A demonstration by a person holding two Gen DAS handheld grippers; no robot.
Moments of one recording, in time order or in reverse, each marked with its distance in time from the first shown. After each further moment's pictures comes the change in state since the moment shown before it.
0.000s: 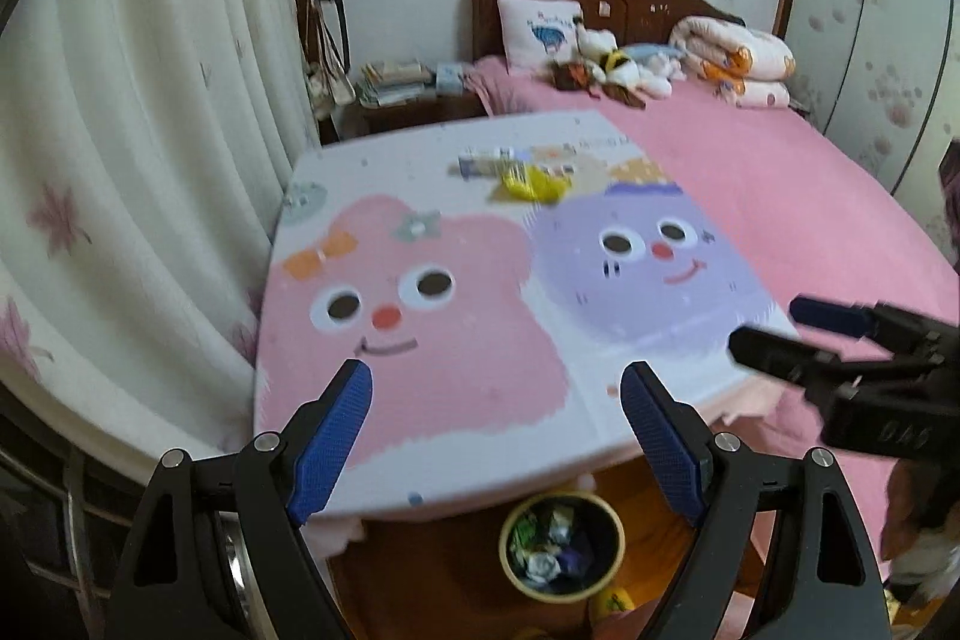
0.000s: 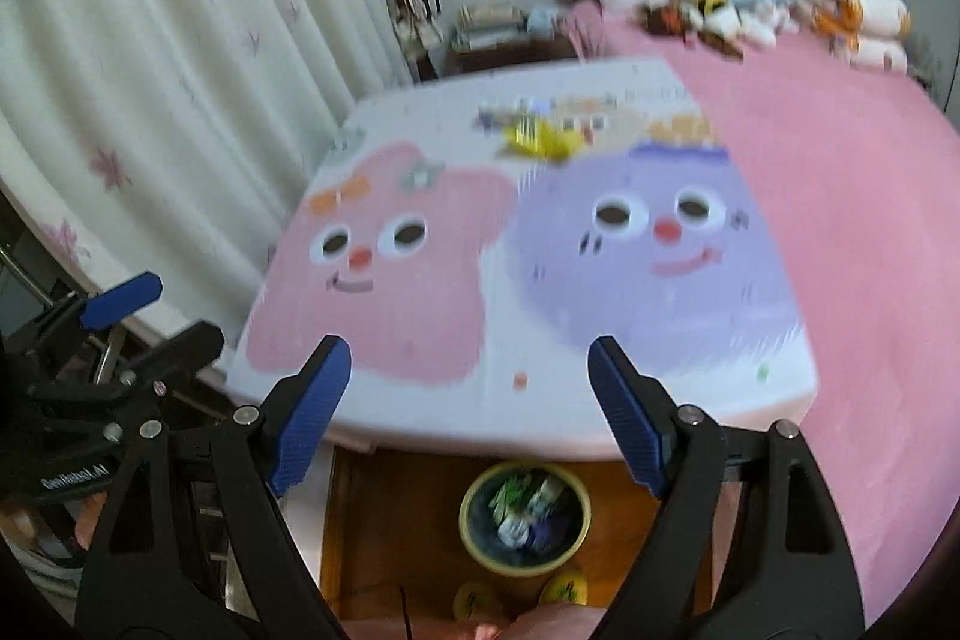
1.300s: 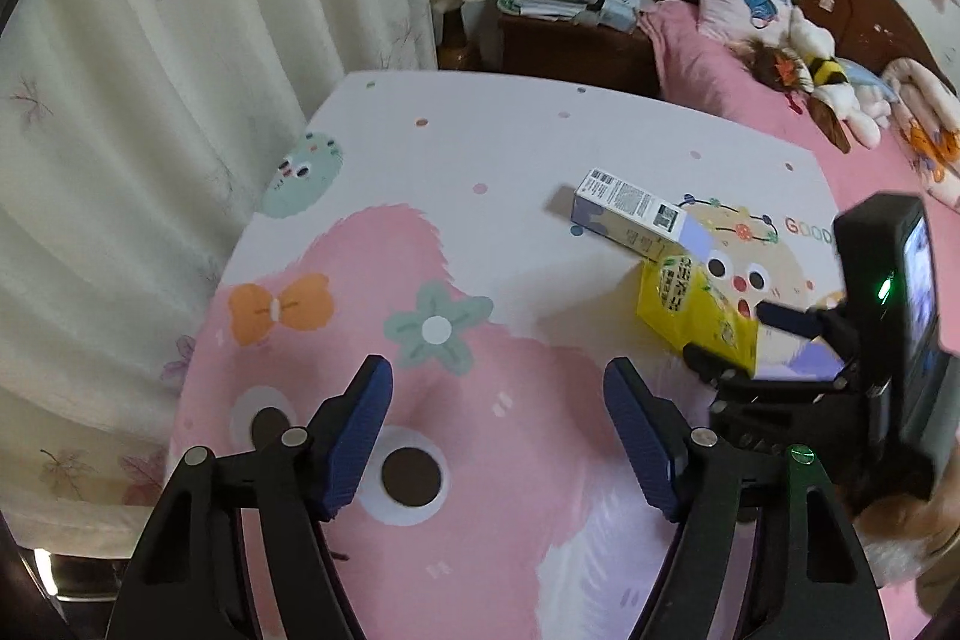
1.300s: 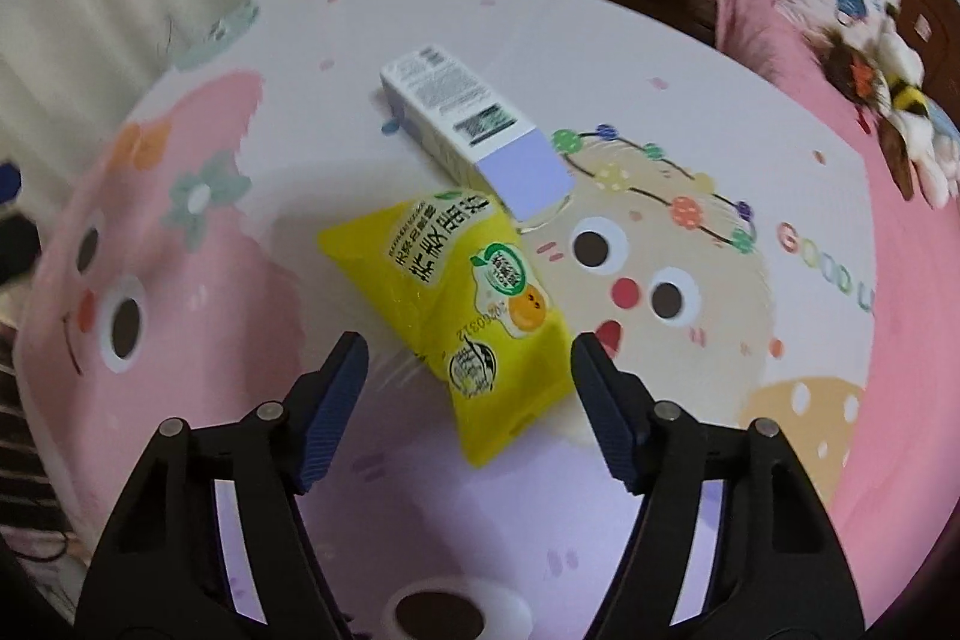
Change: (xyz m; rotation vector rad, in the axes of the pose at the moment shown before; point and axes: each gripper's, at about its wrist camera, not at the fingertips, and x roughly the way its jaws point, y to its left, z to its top) left arm 0.368 0.010 0.209 -0.400 0.258 0.286; right arm 0.438 -0.103 0.205 -0.503 0.361 0.089
